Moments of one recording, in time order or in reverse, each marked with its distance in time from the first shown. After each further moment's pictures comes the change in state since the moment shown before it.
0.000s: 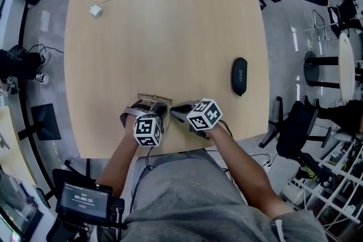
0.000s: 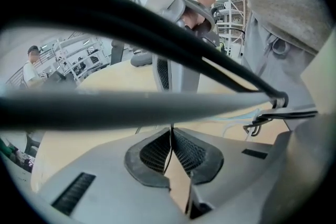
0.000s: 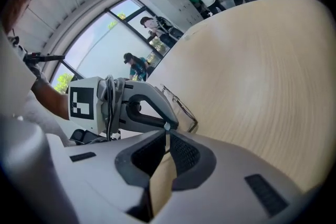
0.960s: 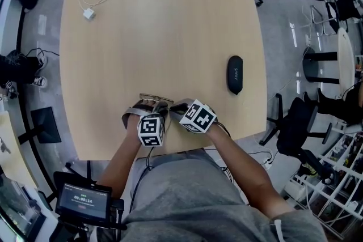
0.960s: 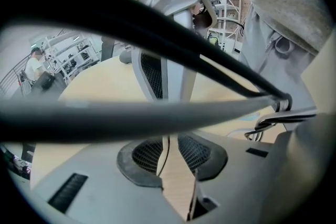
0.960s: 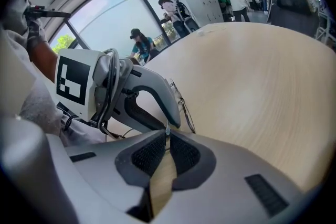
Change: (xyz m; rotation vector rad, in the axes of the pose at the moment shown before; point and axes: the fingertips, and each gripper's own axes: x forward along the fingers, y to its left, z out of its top) left arm 0.018 -0.009 0.009 0.036 0.064 -0.081; right arm -0.005 -0.012 -0.005 -0.262 0.145 -0.146
